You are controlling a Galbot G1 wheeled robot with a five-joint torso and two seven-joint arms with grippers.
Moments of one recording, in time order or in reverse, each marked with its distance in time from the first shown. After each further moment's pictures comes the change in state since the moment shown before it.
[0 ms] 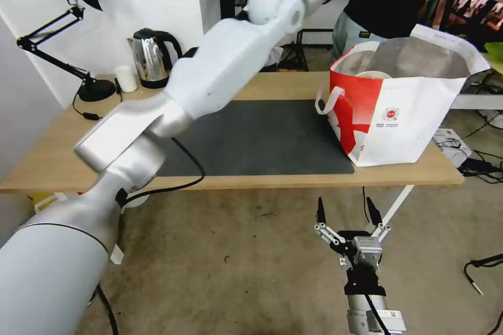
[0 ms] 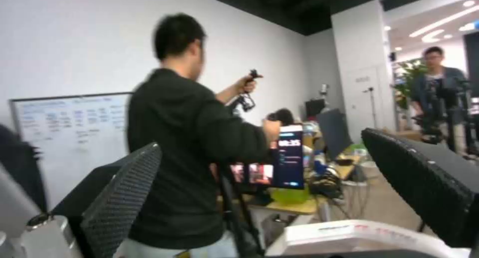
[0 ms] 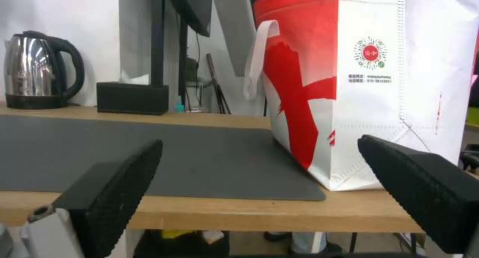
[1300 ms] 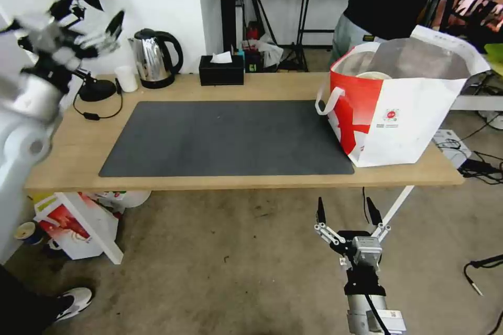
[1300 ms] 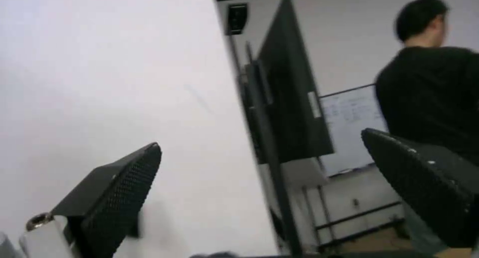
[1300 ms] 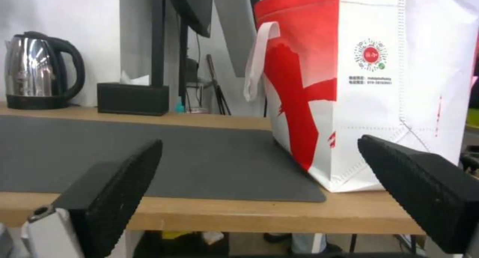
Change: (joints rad) left arm 1.345 0.661 -1.186 -0.867 0.216 -0.161 -0.068; right arm 0.000 0.000 0.000 0.000 0.000 0.000 0.000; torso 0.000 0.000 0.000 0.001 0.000
